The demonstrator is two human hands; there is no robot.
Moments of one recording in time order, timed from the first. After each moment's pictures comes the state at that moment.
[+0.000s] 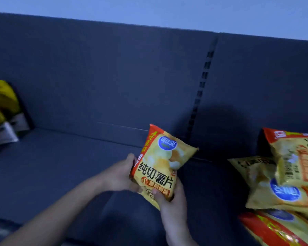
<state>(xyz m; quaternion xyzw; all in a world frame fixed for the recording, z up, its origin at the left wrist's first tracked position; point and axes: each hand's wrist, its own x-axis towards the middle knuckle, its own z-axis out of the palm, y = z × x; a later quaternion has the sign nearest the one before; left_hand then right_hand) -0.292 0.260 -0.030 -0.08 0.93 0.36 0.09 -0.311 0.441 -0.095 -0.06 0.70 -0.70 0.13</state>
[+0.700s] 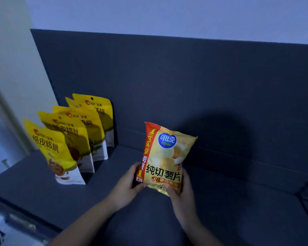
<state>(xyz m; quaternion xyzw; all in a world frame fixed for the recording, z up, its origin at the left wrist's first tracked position) -0.189 -0.029 -0.095 -0.14 0.86 0.48 -0.13 -0.273 0.142 -0.105 -0.23 0.70 -0.66 0.12</state>
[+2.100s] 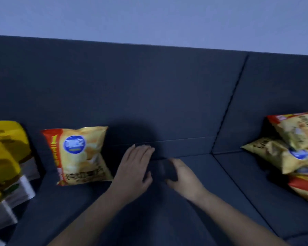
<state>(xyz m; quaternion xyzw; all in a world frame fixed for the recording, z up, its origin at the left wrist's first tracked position) -0.267 0.076 -0.028 0.20 0.94 0.13 -0.25 -0.300 0.262 -0.043 -0.19 0.92 -0.33 0.01</state>
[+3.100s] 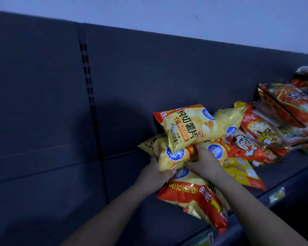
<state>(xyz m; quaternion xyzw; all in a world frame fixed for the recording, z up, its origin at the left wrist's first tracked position) -0.397 0.509 -0.052 0.08 0.83 0.53 0.13 -0.395 0.681 -0.002 0.05 0.97 -0.24 -0.03</state>
